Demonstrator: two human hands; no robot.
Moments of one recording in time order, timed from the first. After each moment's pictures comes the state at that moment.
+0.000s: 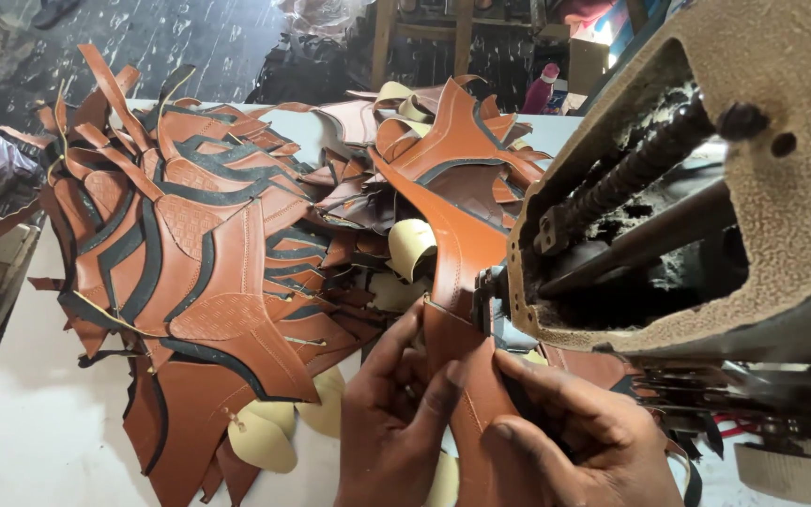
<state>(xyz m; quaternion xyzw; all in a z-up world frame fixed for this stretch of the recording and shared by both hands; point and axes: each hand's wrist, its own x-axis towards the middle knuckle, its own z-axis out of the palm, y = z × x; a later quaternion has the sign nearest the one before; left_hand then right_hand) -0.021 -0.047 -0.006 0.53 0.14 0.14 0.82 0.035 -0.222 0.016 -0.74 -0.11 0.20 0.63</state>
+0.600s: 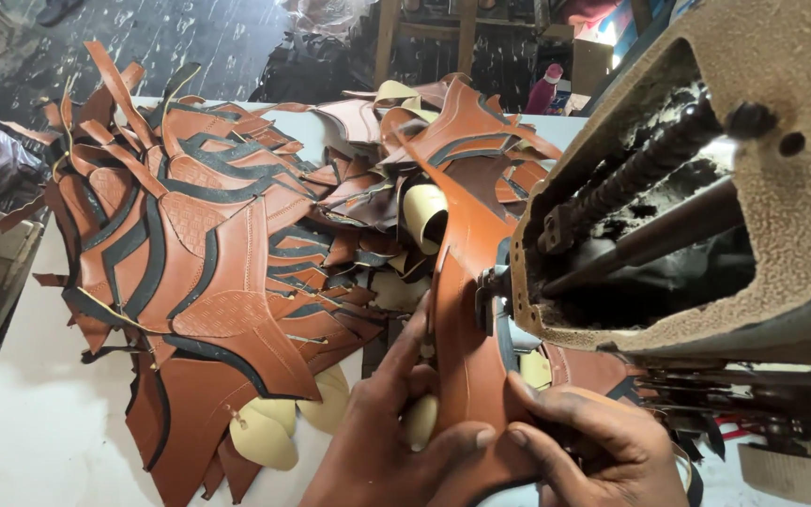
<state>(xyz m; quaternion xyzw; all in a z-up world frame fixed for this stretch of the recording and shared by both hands) -0.028 -0.017 0.027 0.65 0.07 0.01 0.76 0.028 -0.240 -0.001 -0.81 -0.19 0.11 0.54</state>
